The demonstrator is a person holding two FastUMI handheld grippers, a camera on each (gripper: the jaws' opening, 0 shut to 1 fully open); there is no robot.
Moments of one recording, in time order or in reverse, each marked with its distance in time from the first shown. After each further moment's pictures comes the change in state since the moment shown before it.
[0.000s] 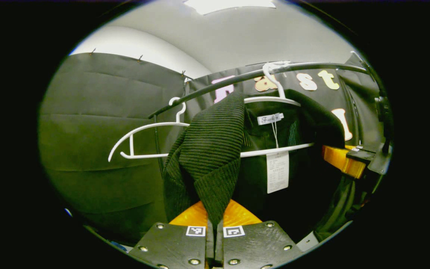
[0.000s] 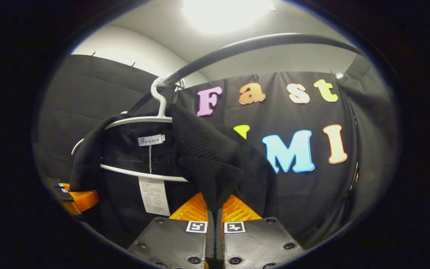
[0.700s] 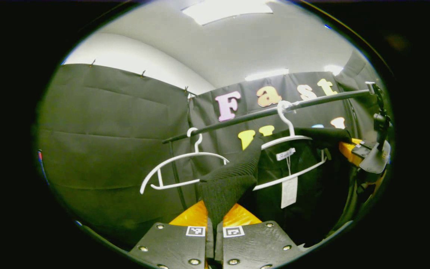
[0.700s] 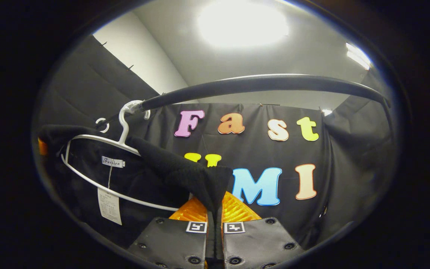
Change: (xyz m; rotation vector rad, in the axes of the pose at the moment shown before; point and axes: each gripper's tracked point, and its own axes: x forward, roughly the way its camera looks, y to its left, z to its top) left arm -0.040 0.066 0.082 0.045 -0.113 0.054; right arm 0.004 -0.077 0.061 -0.172 -0.184 -0.174
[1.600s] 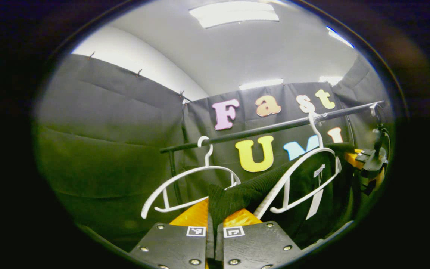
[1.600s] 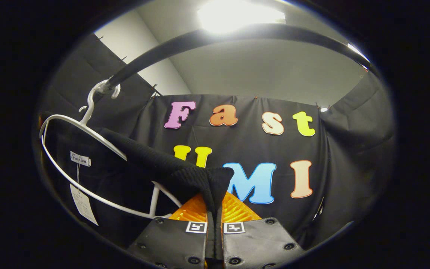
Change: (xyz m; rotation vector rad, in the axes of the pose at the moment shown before) left arm 0.075 0.044 -0.006 -0.078 -0.046 -0.154; right arm 0.042 -0.024 -0.039 0.018 0.093 -0.022
